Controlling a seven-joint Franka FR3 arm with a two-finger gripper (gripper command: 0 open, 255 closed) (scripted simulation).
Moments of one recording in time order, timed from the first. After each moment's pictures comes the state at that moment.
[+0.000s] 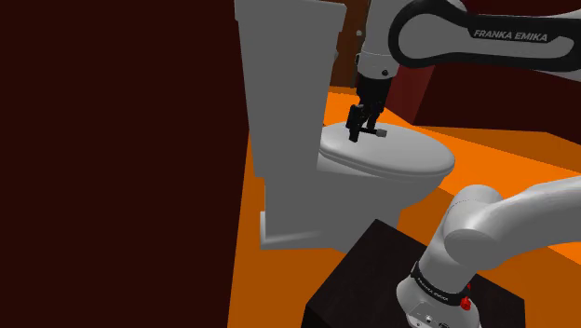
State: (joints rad) arm 0.02 -0.78 0.07 -2.34 -0.10 1.59 0.11
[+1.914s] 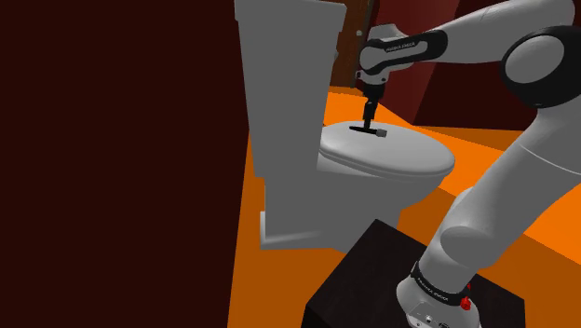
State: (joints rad) arm -0.05 -0.18 -0.47 -1.99 -0.24 1.82 -0.70
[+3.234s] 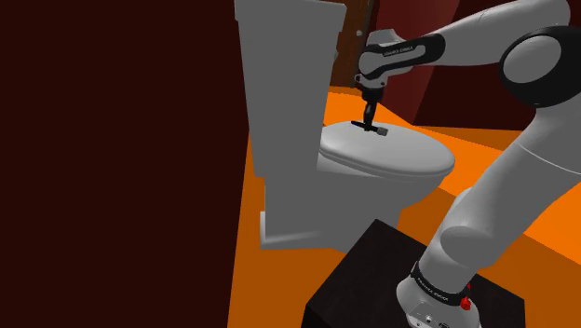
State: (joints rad) arm -0.05 -0.17 -0.48 -2.02 -0.24 1.86 -0.70
